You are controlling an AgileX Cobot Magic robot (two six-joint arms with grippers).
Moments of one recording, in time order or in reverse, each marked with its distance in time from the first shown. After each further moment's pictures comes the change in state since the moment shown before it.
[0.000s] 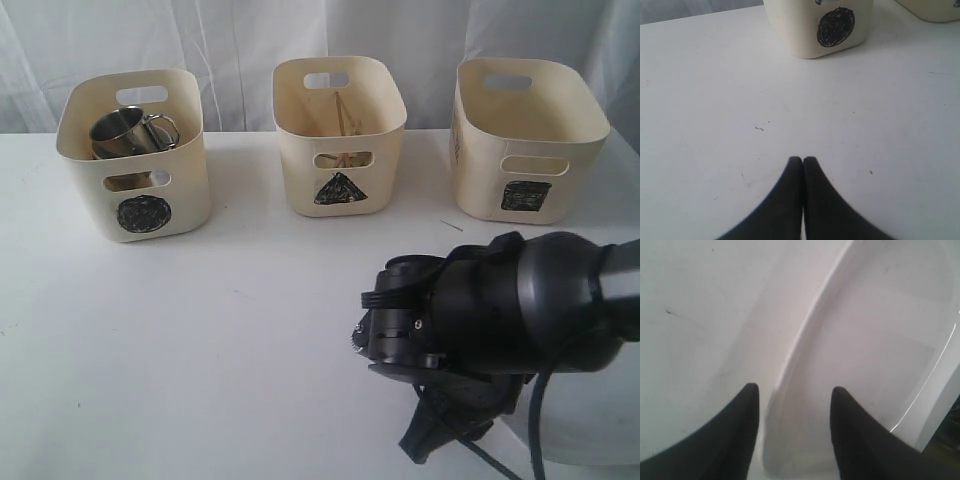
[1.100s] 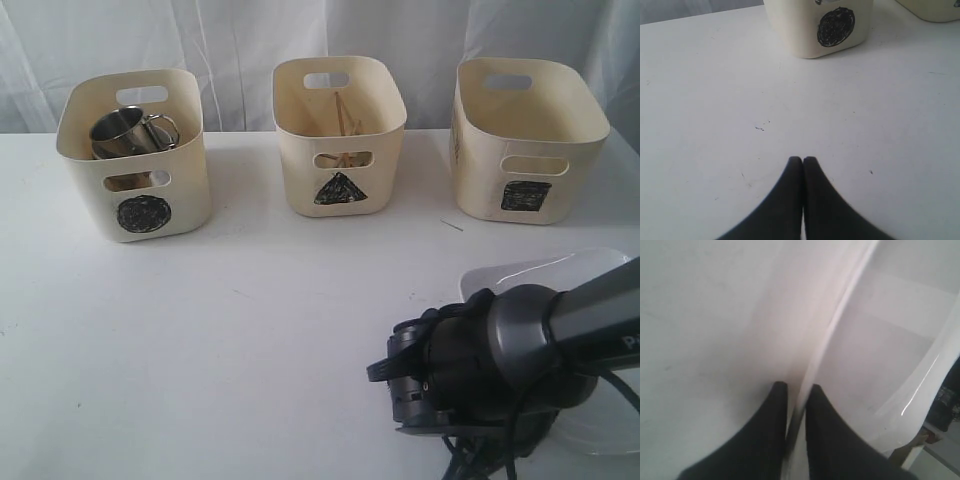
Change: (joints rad) left arm 0.000 0.000 0.000 0.000 0.000 0.000; right arm -0.010 0.112 0.115 -0.127 -0.055 0.098
